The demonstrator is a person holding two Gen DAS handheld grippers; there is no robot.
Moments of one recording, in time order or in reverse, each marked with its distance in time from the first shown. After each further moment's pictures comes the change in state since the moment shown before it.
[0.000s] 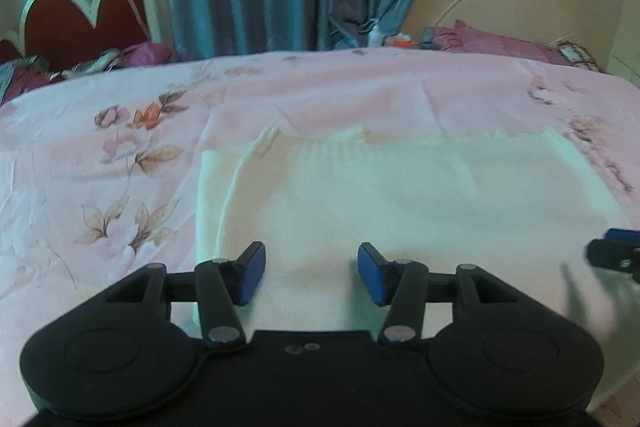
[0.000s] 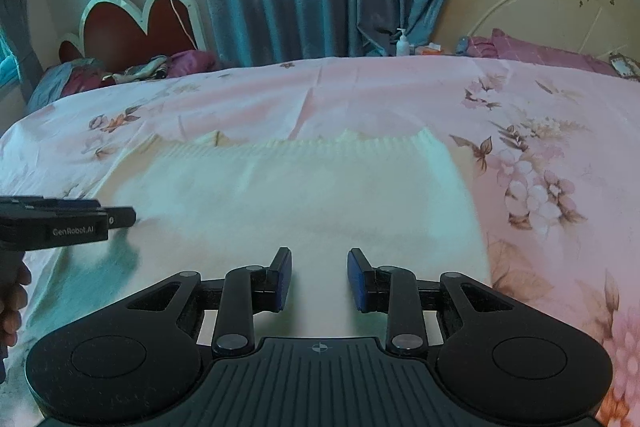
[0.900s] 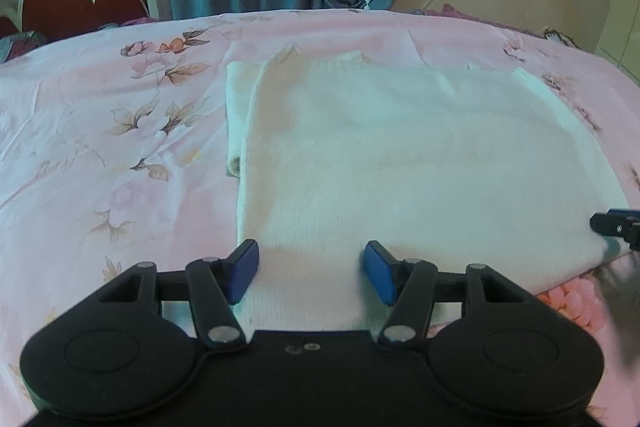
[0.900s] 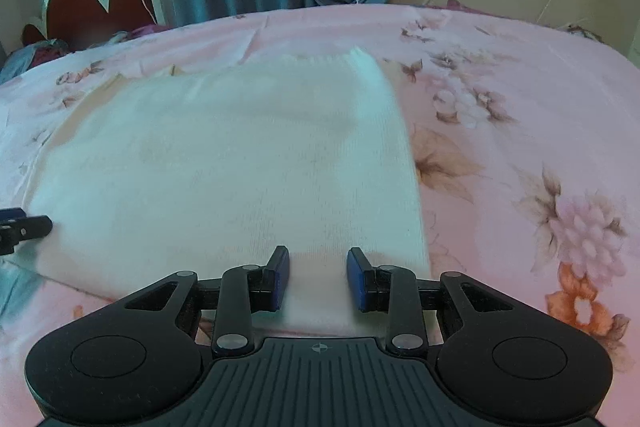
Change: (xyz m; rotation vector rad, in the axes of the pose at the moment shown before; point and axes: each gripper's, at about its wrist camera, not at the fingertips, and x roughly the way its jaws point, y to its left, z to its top) left arm -0.037 0.022 -0.079 -0.012 0.047 -0.035; right arm -0.027 -0.022 -0.069 0.012 0.057 -0.124
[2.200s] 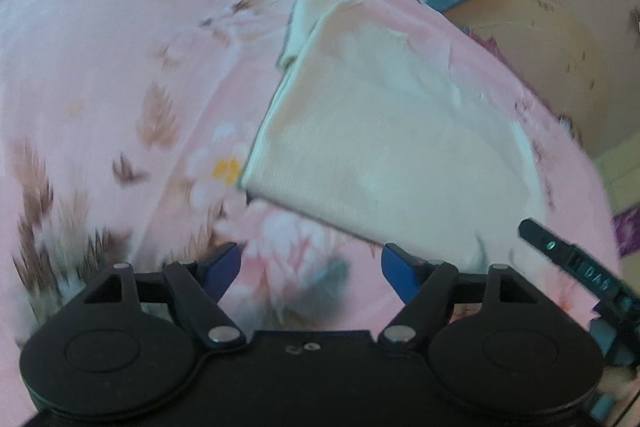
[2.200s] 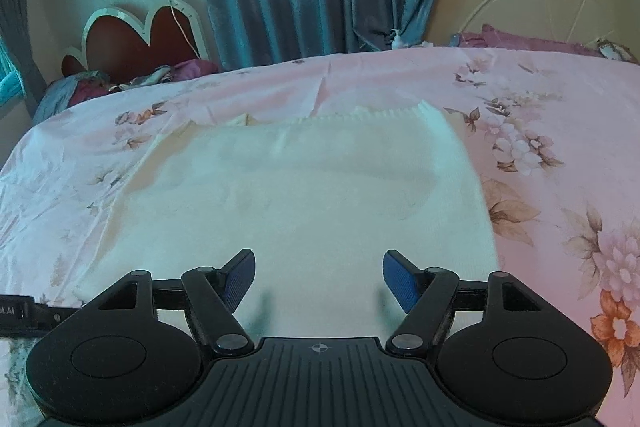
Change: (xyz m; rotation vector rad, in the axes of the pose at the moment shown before) left arm -0.046 0.043 -0.037 -0.532 0.185 -0.181; right arm -0.032 0.044 0.025 0.038 -0.073 0.143
